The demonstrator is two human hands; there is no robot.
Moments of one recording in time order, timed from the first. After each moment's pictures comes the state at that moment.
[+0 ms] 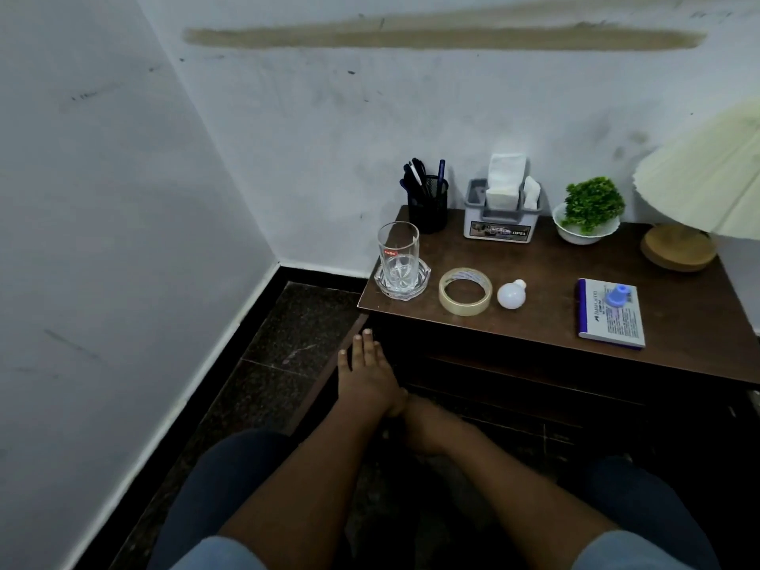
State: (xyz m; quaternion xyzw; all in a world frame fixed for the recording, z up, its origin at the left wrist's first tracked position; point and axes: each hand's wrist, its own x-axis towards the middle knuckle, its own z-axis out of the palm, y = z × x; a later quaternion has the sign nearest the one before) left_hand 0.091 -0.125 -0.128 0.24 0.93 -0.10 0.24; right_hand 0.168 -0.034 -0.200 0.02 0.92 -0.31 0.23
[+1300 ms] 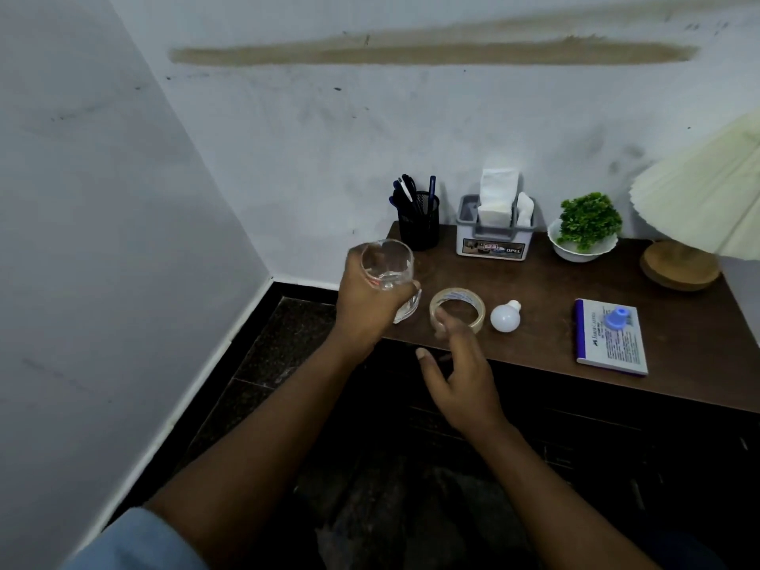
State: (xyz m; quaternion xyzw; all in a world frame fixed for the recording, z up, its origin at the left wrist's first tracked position) left_hand 0.025 -0.059 -0.047 0.20 0.77 0.61 0.03; right_hand 0.168 0.032 -0.136 0.11 0.82 -0.45 -0.34
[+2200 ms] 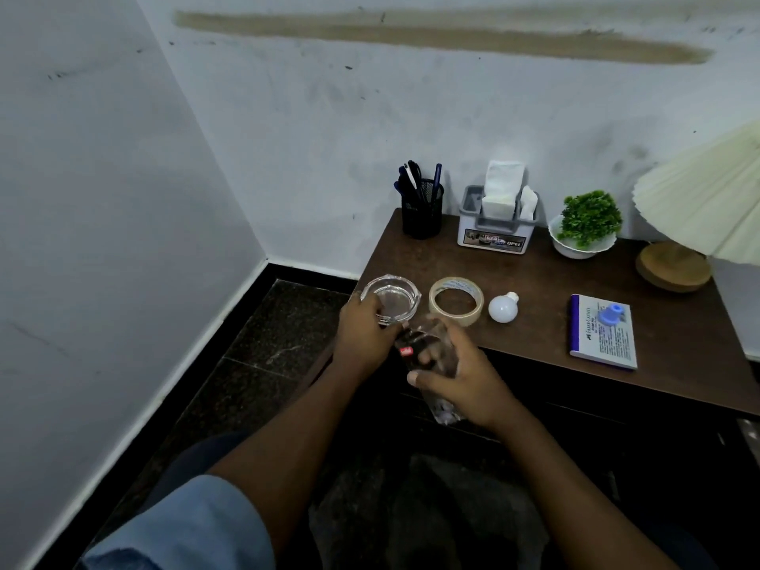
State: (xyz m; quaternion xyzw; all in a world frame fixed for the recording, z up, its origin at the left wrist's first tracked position) left_hand 0.038 -0.089 -0.110 0.24 0.90 0.35 0.01; right_hand 0.188 0.048 -0.128 0.09 0.76 -0.64 -0.08
